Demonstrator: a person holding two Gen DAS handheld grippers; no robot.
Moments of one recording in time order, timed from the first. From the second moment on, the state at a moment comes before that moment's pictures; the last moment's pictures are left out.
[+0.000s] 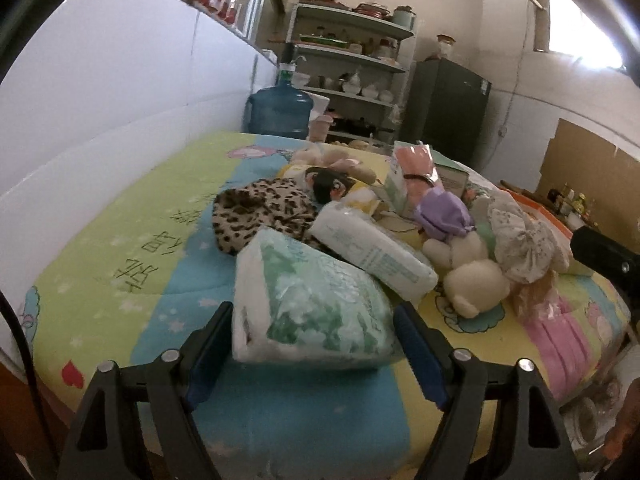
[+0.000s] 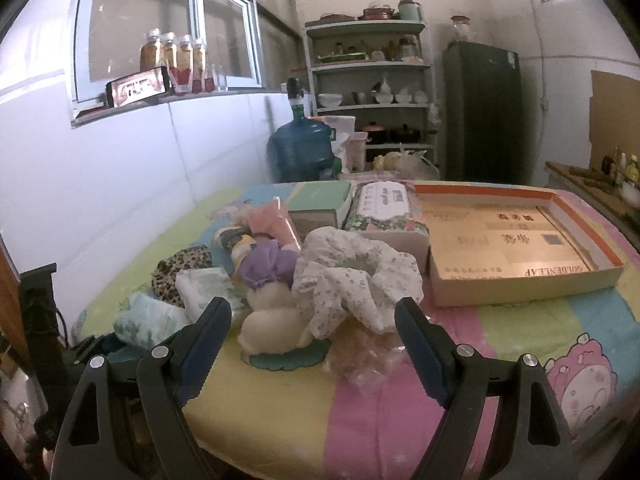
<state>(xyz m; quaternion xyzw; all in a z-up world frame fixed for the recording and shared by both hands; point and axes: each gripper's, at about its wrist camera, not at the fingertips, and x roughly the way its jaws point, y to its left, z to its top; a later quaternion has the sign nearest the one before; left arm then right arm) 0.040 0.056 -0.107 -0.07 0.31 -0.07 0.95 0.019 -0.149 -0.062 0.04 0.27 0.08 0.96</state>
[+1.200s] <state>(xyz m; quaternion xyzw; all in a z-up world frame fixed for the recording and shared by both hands) 0.007 0.012 -0.036 -0.04 0.23 -0.10 0.97 0.048 -0.185 -0.048 0.03 0.24 0.10 0.96</state>
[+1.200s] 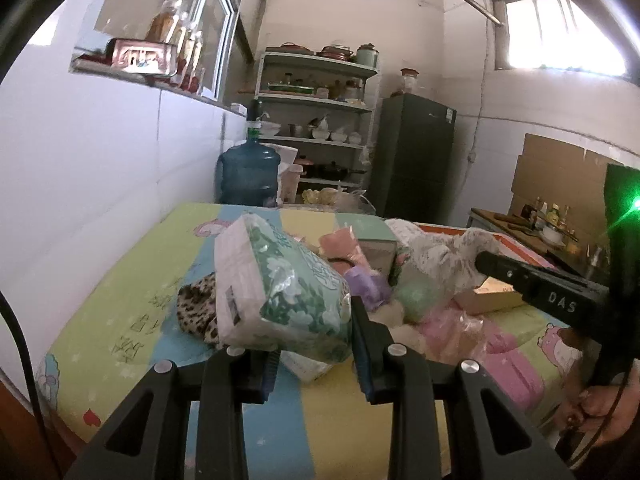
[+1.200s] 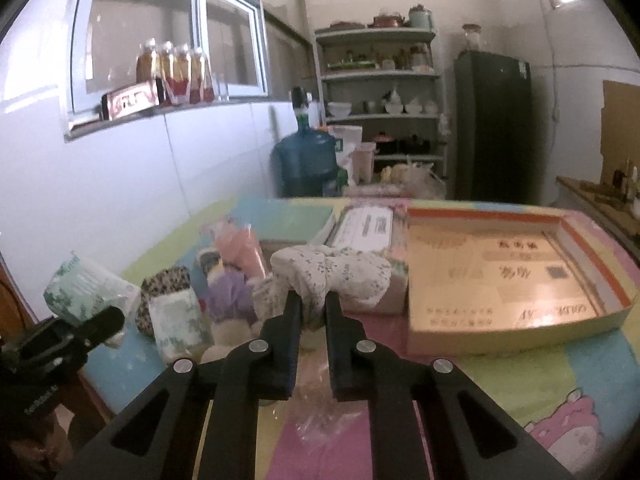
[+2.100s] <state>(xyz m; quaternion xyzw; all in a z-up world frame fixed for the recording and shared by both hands) 0.058 -0.134 0.007 -0.01 0.22 -0.26 0.94 0.019 -0.320 -0.011 0.07 0.18 -0.01 0.98</state>
